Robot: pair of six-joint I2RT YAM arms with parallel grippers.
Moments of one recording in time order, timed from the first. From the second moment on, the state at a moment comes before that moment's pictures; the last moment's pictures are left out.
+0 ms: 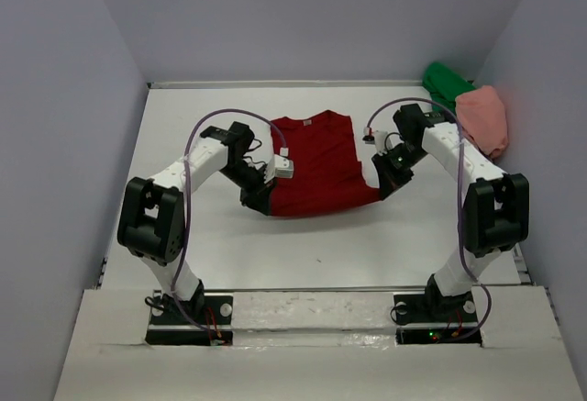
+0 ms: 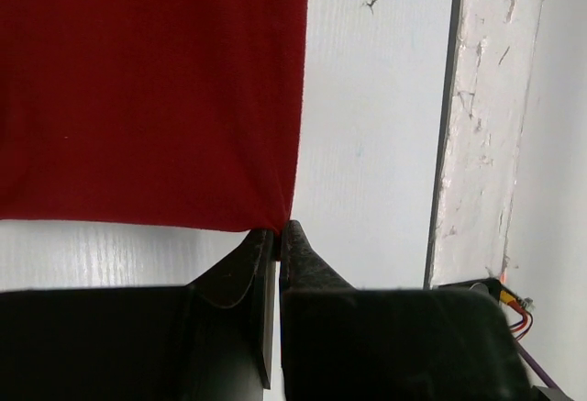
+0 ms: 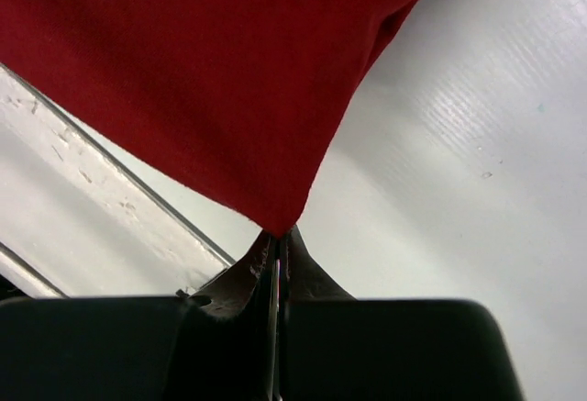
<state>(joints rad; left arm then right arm) -0.37 1.69 1.25 -1.13 0.79 1.00 0.19 1.72 1.40 -1.20 -0.43 -0.39</state>
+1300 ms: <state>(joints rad) -0.35 1.61 1.39 -0.91 0.62 0.78 0.20 1.72 1.55 -1.09 -0.32 -0.38</state>
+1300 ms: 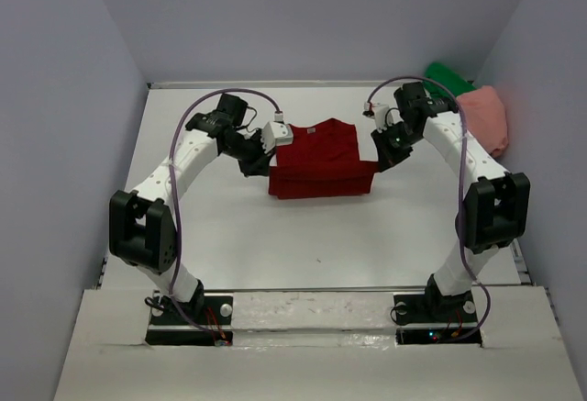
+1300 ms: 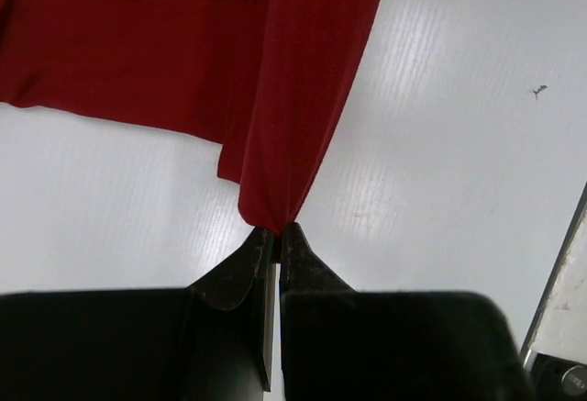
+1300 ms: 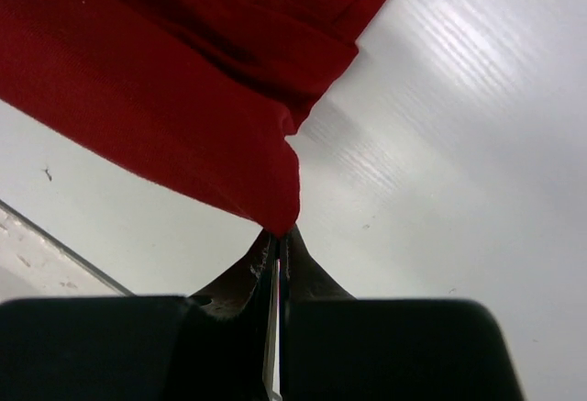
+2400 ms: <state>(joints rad) -0.26 1.84 1.59 -0.62 0.49 0.58 0.21 2.19 2.09 -1.02 -0.24 -0.35</state>
